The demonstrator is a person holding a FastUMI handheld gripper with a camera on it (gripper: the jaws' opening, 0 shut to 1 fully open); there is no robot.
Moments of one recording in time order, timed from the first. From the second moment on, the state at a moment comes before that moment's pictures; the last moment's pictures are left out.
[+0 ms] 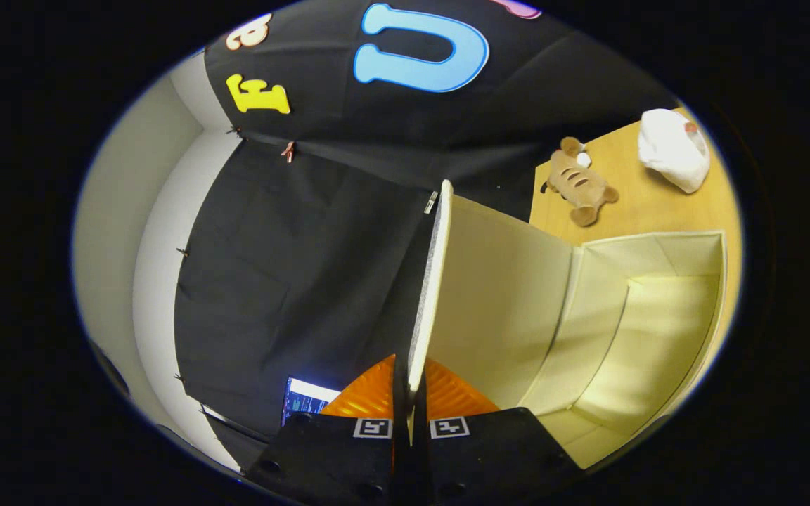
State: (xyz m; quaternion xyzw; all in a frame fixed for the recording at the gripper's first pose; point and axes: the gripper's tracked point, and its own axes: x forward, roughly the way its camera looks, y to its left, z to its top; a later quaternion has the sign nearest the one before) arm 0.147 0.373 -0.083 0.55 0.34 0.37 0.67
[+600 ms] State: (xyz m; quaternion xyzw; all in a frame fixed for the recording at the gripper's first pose) arm 0.191 0.480 -0.100 0.55 0.37 0.32 0.68
